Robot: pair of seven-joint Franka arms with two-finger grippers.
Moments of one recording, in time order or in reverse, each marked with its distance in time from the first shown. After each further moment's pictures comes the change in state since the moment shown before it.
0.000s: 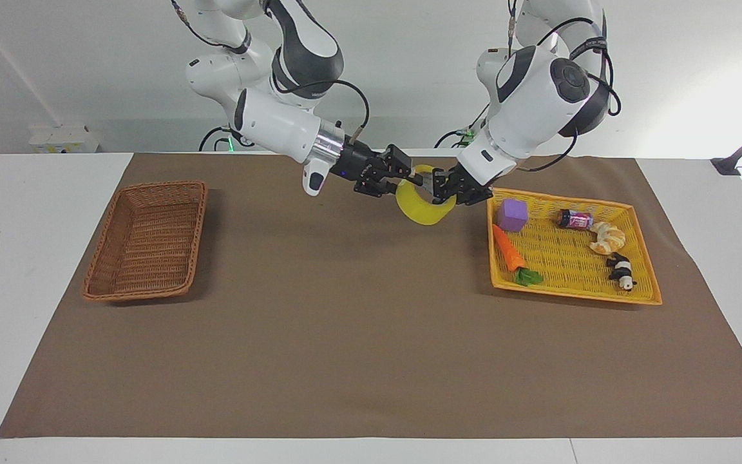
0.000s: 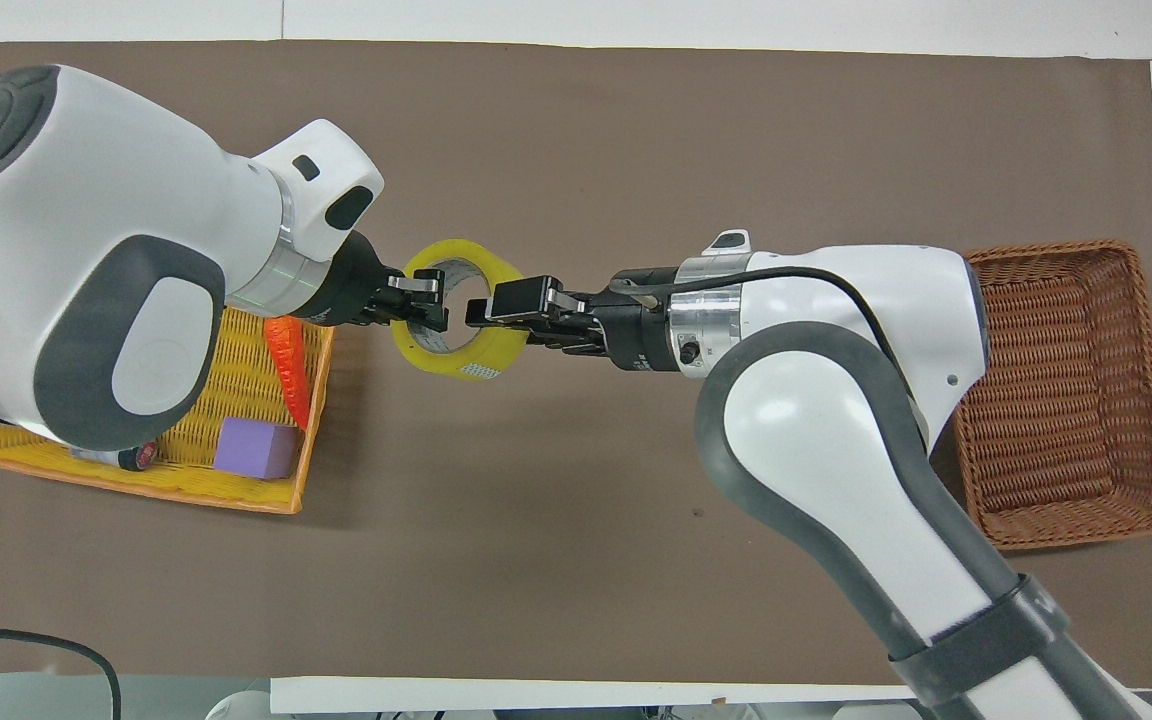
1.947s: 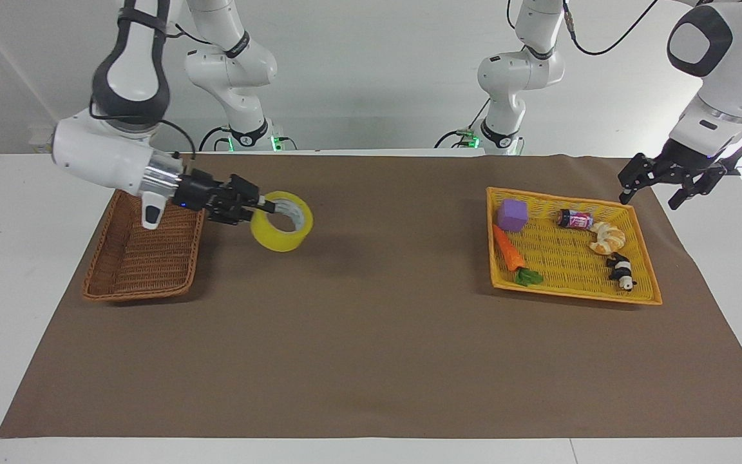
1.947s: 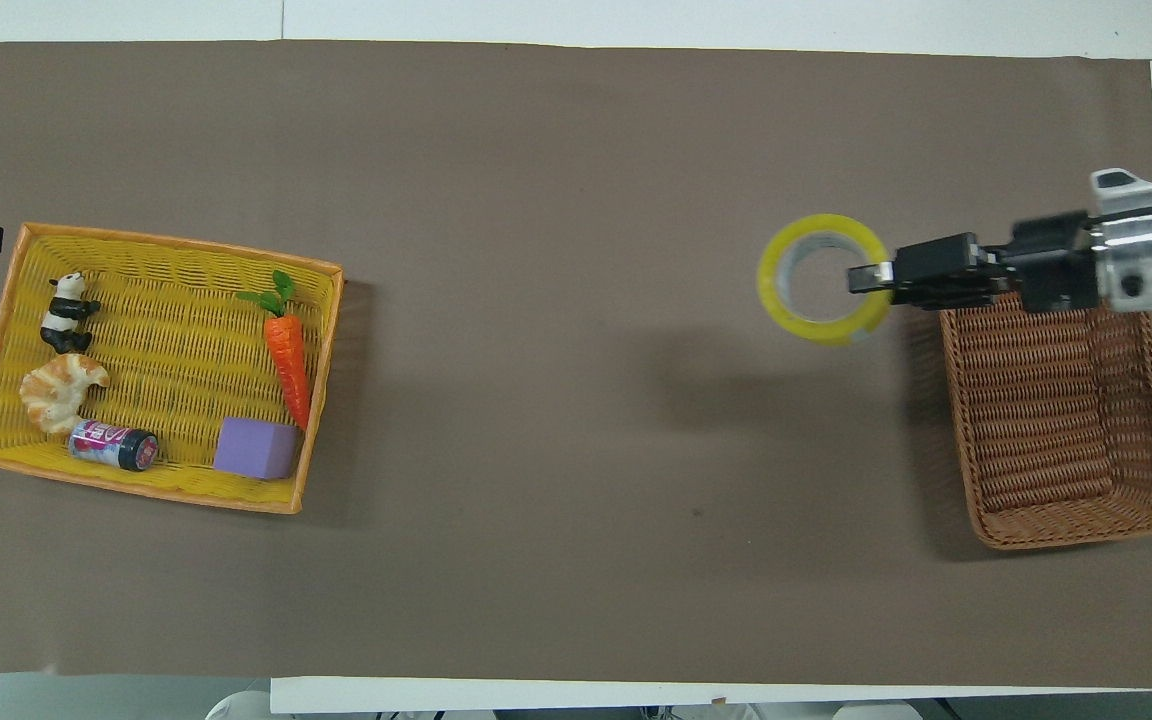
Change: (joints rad) left arm 0.473 -0.084 0.061 0.091 0.342 -0.108 0.520; right arm -0.785 -0.002 -0.030 0.008 -0.382 -0.686 -0.382
